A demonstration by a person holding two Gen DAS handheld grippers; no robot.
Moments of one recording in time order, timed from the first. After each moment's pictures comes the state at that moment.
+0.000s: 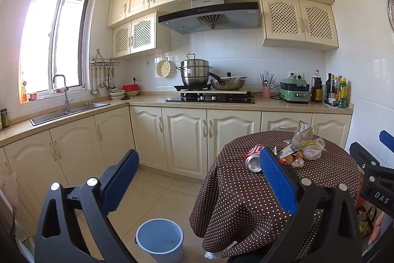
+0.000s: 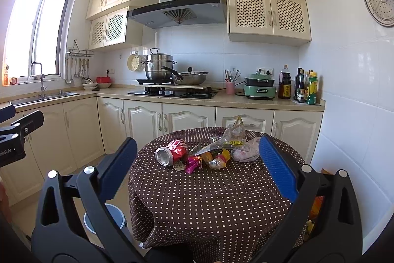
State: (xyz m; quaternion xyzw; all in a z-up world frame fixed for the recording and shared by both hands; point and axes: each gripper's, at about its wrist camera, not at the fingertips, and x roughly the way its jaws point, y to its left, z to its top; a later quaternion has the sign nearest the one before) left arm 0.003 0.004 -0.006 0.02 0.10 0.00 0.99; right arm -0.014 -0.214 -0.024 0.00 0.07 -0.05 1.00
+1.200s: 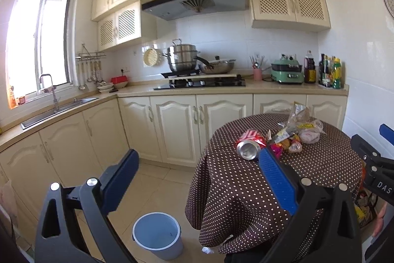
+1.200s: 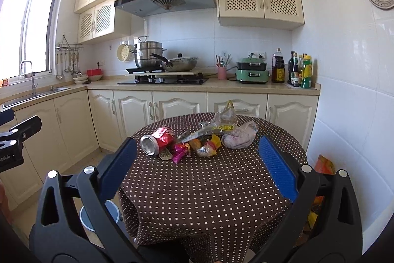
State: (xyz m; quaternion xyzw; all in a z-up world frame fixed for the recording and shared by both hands) left arm 0.052 -0.021 -0.024 0.05 0.15 -0.03 0.99; right arm 0.022 -0.246 -0.052 0.02 0.12 -0.07 0.99
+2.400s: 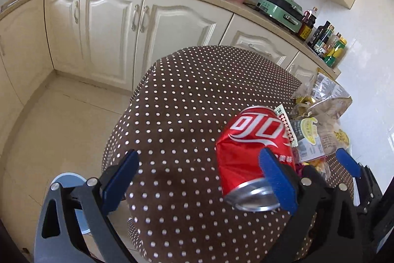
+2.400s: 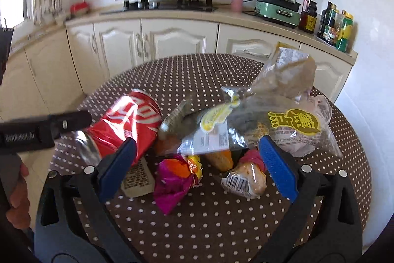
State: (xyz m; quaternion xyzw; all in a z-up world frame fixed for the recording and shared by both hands) left arm 0.404 -0.062 -0.156 -0.09 0.43 -0.19 0.88; right arm 0.304 -0.238 -0.128 -0.02 0.33 -0.07 0.94
